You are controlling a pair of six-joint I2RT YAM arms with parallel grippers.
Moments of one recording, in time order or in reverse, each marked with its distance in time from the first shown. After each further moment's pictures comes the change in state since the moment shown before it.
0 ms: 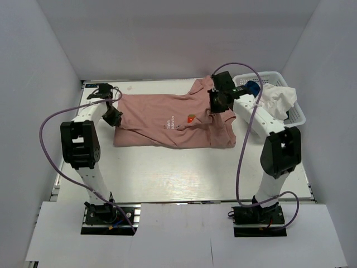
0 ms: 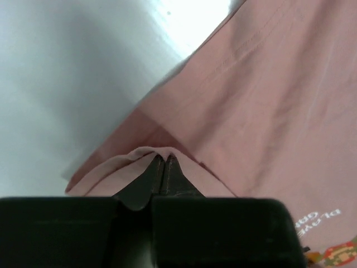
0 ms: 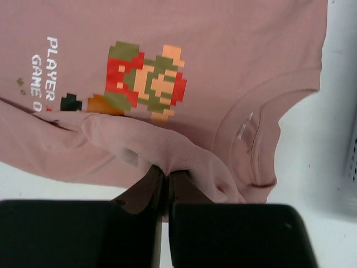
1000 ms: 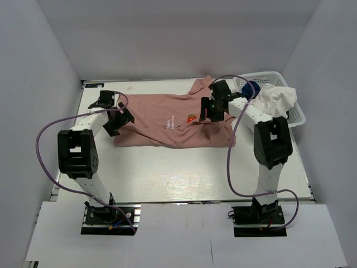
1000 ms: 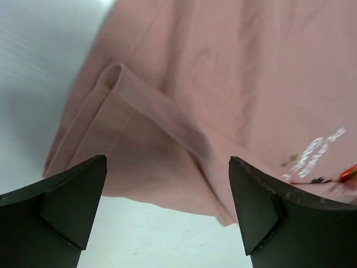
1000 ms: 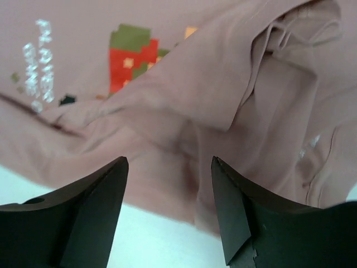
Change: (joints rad) left arm -0.028 -0.139 -0.182 0.167 0.170 0.155; right arm -0.045 0.134 -0.093 0.148 -0.212 0.066
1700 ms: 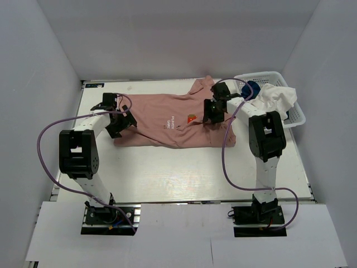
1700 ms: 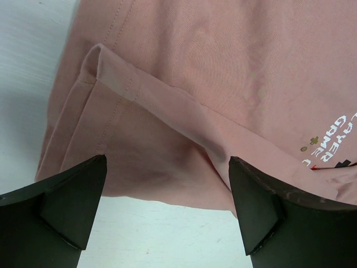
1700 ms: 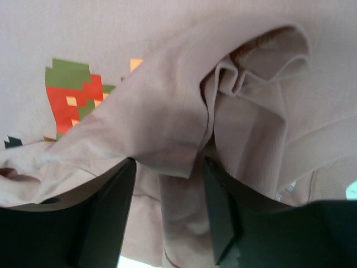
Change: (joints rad) left arm -0.025 -0.003 -0.076 0.043 0.043 0.085; right arm -0.039 0.163 0.062 0.038 0.037 -0.003
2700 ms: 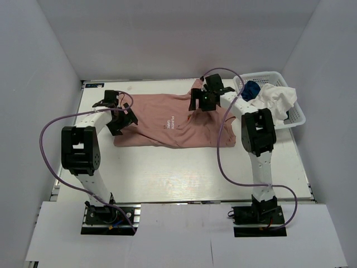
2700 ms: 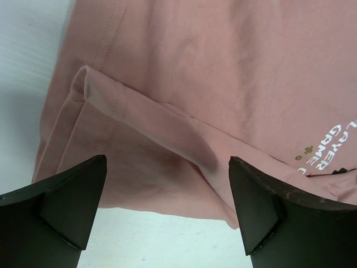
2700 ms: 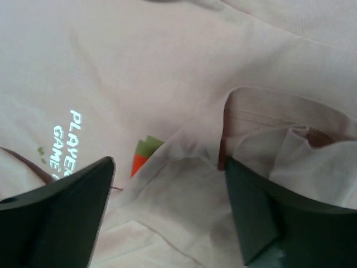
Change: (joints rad) left arm -0.010 0.054 0.065 -0.022 -0.012 0.003; right arm 0.027 0.156 0.247 0.088 -0.137 -0.024
